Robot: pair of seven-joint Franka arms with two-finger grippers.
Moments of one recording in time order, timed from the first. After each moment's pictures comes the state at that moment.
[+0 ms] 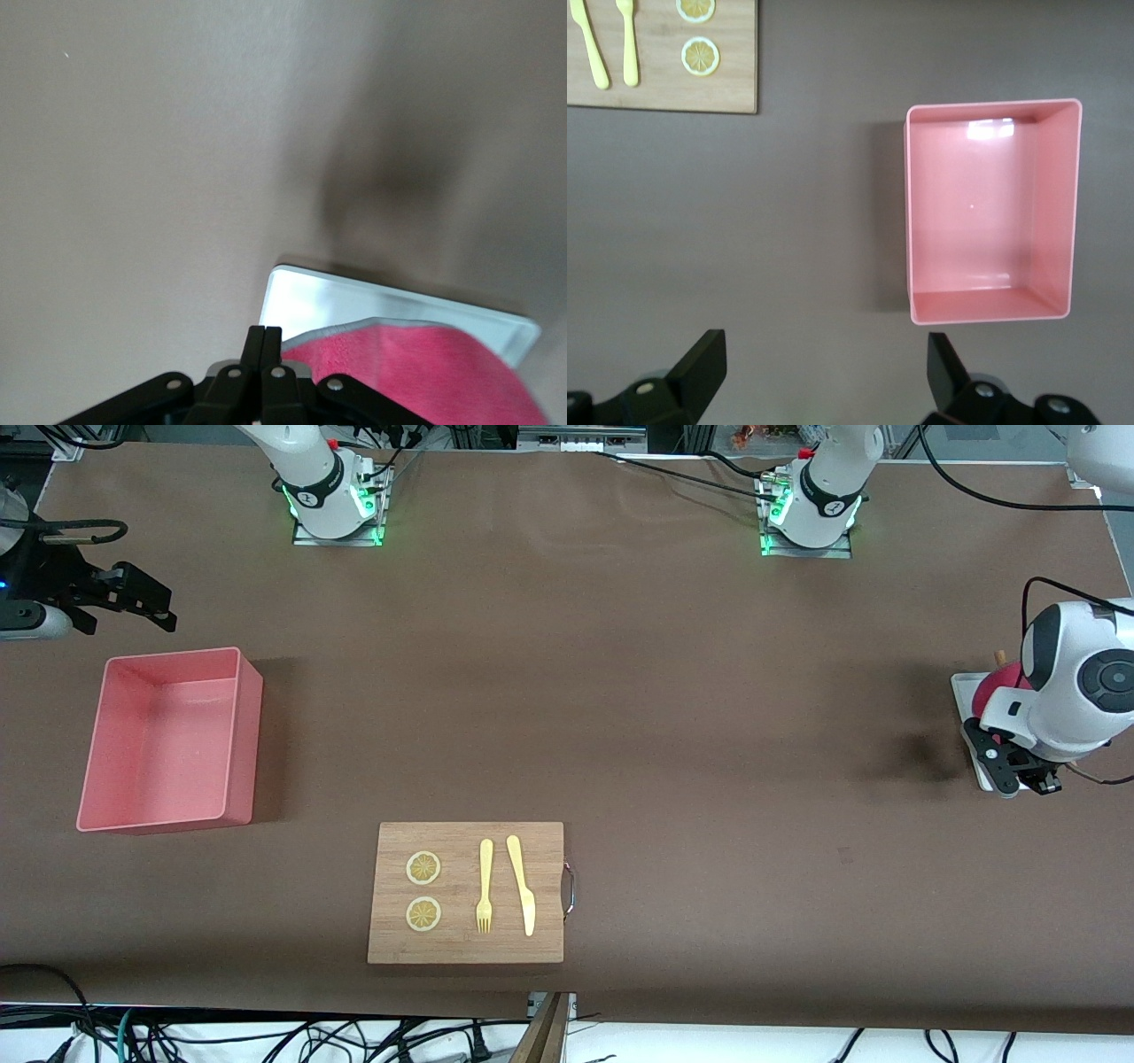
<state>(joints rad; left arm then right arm) 0.34 0.34 -0.12 -1.93 0.49 2.26 1.16 0.10 -0.03 -0.05 -1.62 0.00 1.55 0.00</state>
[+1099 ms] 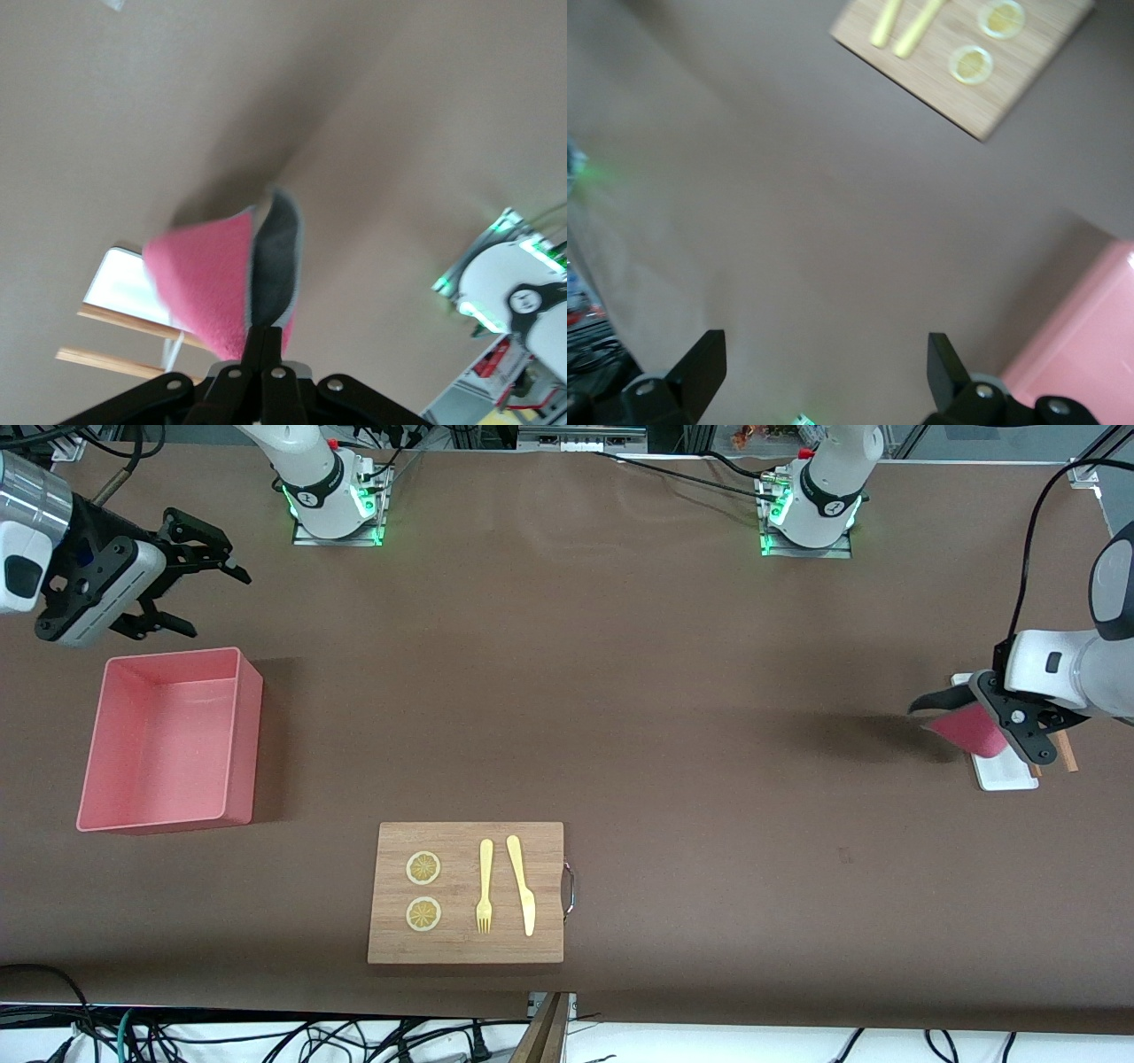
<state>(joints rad) 0.29 0.29 -0.33 -1.47 0.24 1.36 0.92 0.10 0.01 -0.04 -1.59 0.39 1.48 -0.63</state>
